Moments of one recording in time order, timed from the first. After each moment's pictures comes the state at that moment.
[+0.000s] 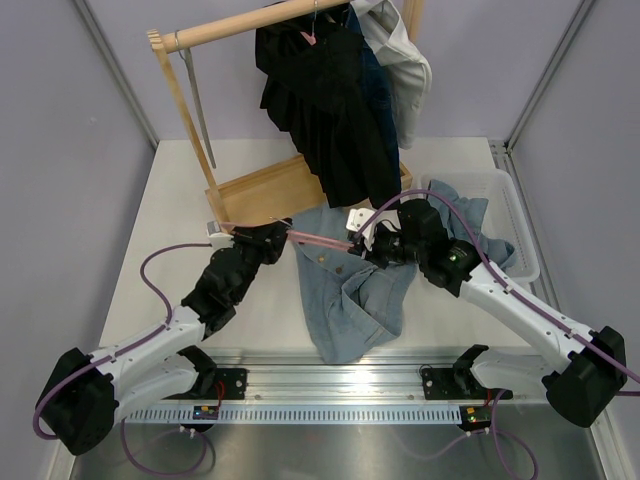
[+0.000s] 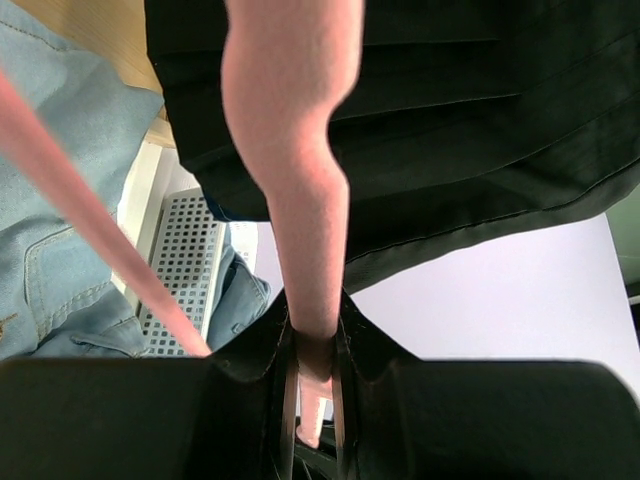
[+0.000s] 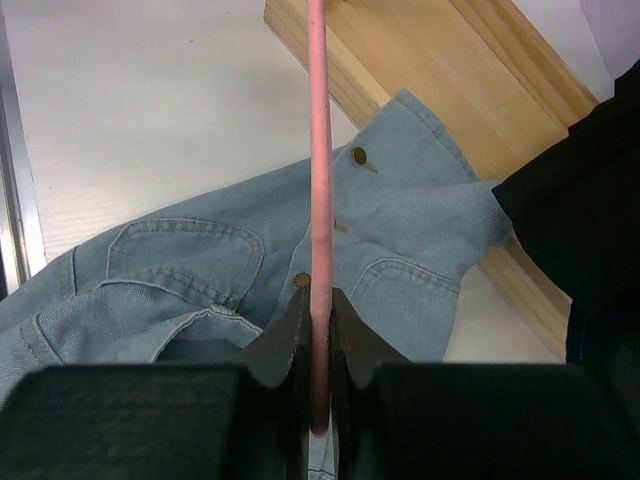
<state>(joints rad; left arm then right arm) -0.66 0.94 0.41 0.47 -0.32 -1.65 0.68 1.14 0.95 -0.28 -0.43 -0.51</state>
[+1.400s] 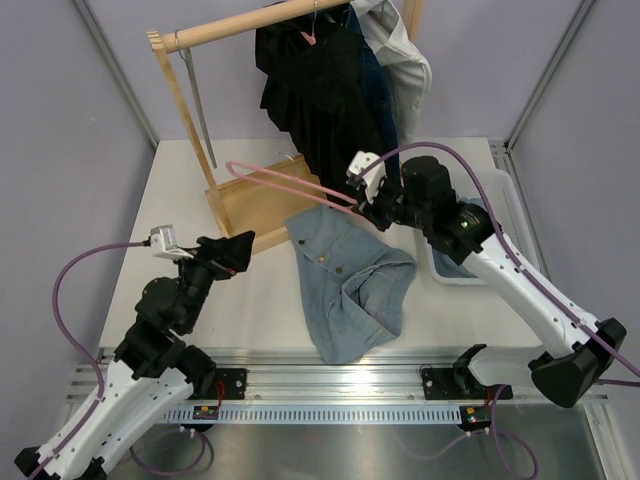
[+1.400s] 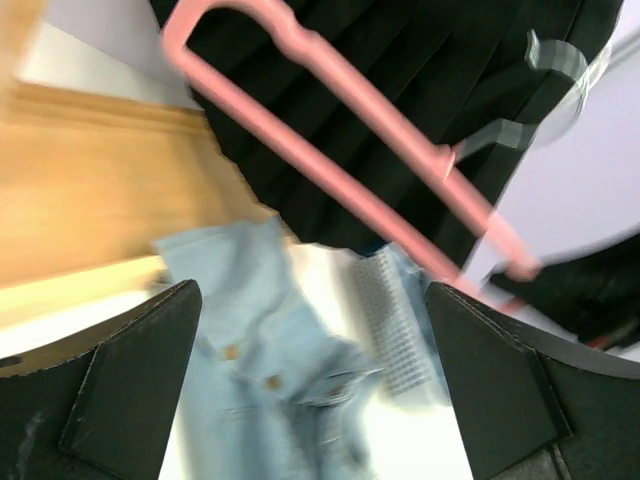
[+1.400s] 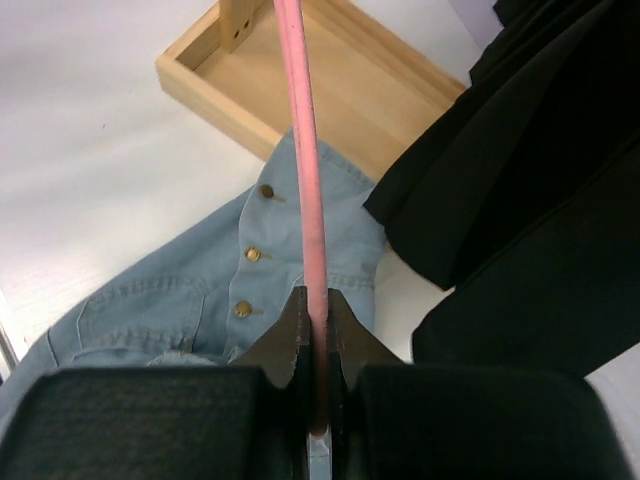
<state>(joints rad) -0.63 0.37 0.55 -0.11 -0.36 -0.75 0.65 1.24 1.31 -0.49 -0.26 -0.39</state>
